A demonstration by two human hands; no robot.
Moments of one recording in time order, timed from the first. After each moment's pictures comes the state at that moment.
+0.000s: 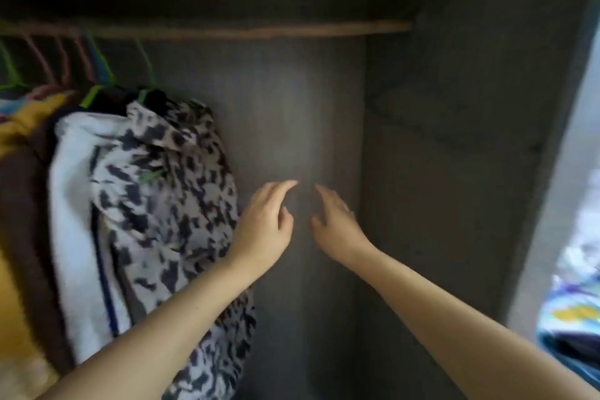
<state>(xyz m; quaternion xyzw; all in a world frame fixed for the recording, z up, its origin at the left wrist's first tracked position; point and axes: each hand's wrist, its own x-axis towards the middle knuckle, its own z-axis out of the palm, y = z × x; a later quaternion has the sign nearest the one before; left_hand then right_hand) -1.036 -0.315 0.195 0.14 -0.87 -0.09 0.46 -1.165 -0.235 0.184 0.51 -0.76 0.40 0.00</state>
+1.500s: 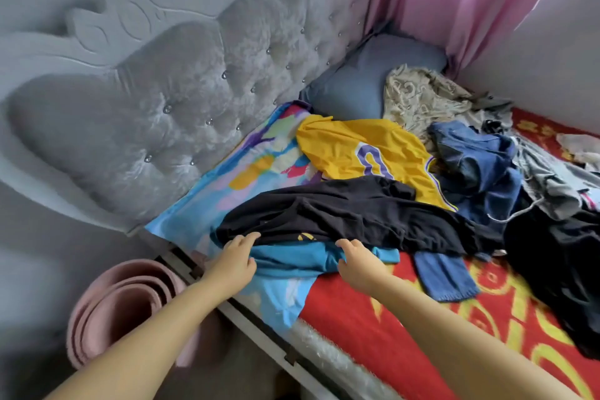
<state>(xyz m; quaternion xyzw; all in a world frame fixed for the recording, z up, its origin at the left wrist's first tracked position) -1.686 0.104 -0.200 -0.03 -0.96 -0.25 -0.15 -1.702 0.372 -0.181 0.03 -0.96 0.15 -0.24</state>
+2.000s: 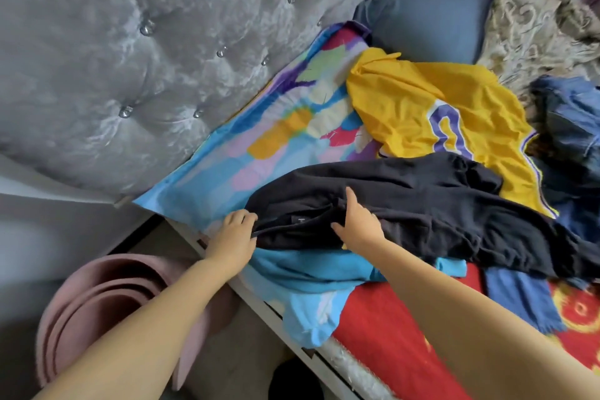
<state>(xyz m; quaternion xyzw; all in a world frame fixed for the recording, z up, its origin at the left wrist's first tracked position) -1.802 0.032 -0.348 0.03 -0.96 -0.17 -0.23 -1.870 0.278 -0.319 -0.01 -0.95 0.13 -0.29</state>
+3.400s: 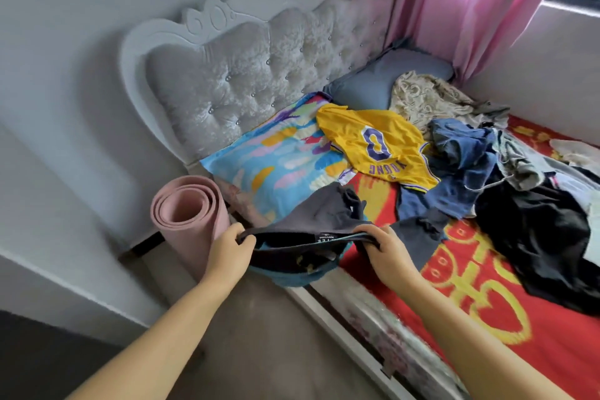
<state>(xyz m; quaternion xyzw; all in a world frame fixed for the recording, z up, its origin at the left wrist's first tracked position) -1.390 0.178 -0.108 0.24 -0.86 -0.44 0.06 -1.442 0.454 -0.103 0.08 -0.92 0.38 -0.06</state>
